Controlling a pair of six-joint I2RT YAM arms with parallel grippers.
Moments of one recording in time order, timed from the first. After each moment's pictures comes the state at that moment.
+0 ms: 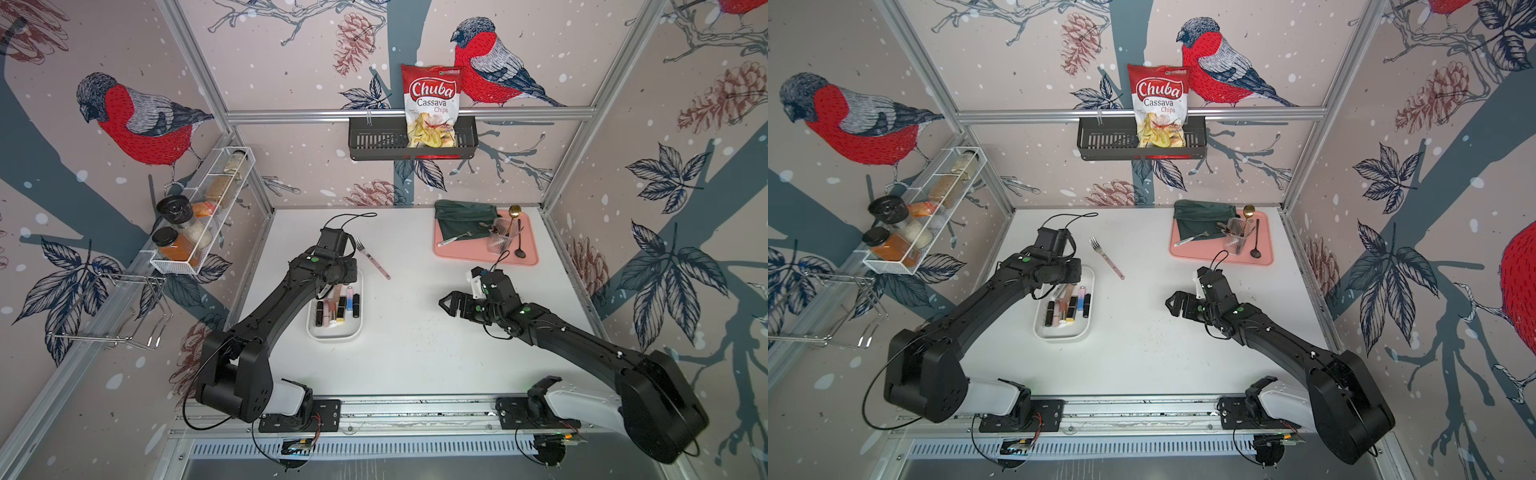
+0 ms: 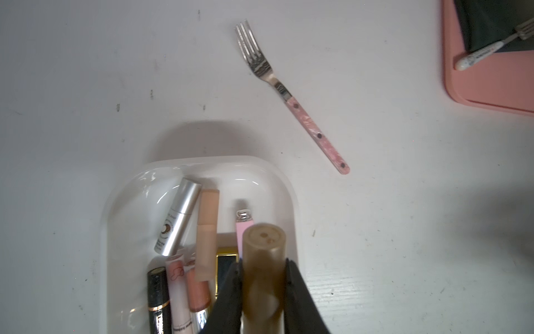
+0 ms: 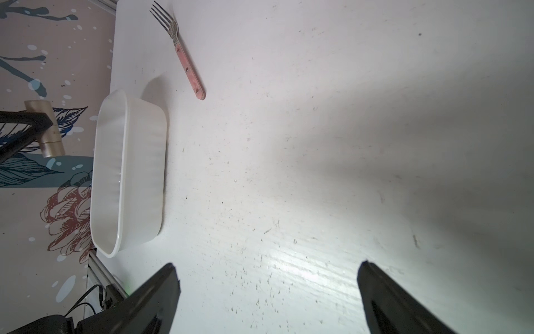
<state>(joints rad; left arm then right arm) -0.28 1.43 1.08 -0.65 0.00 -0.29 0.56 1.19 0.56 -0.16 -0.29 0.66</state>
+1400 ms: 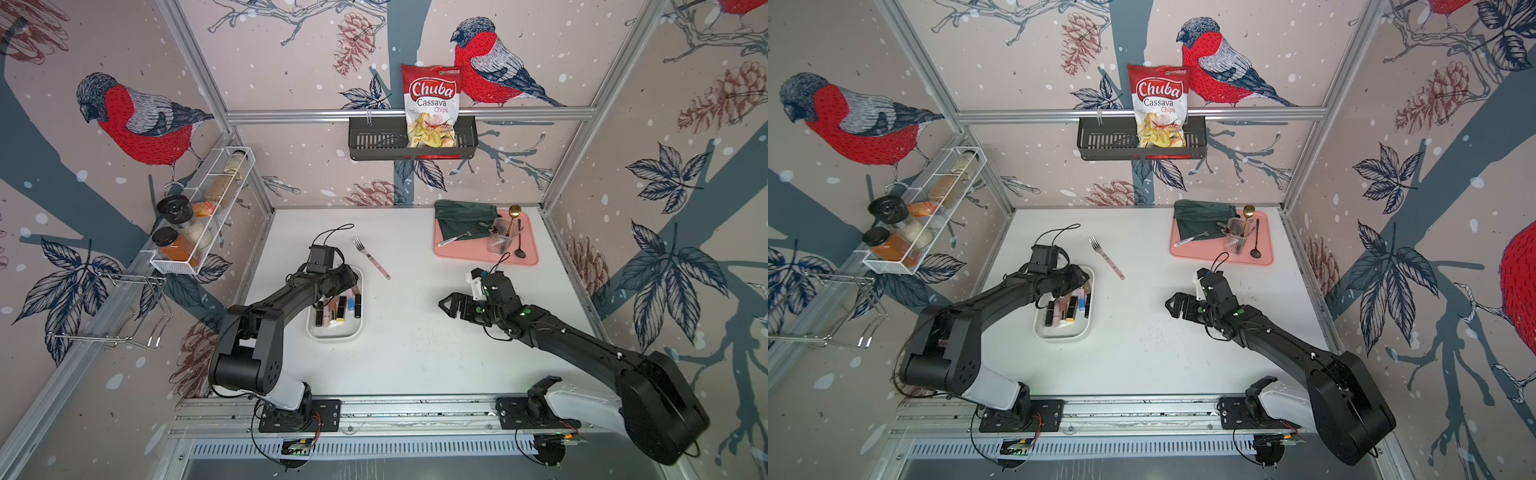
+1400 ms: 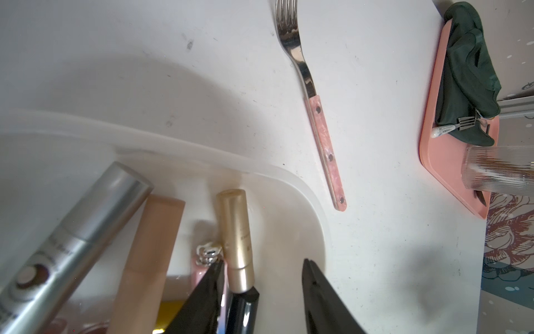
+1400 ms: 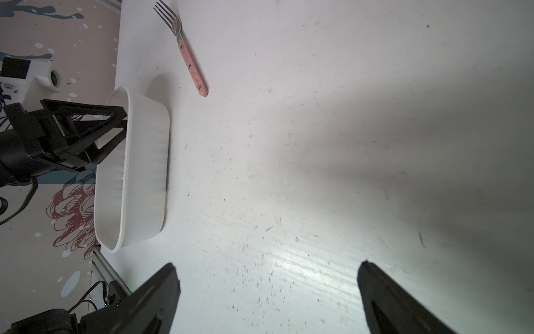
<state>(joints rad) -0.16 1.53 0.83 -0.22 0.29 -0.60 0.56 1.17 0.53 -0.13 -0.30 0.66</state>
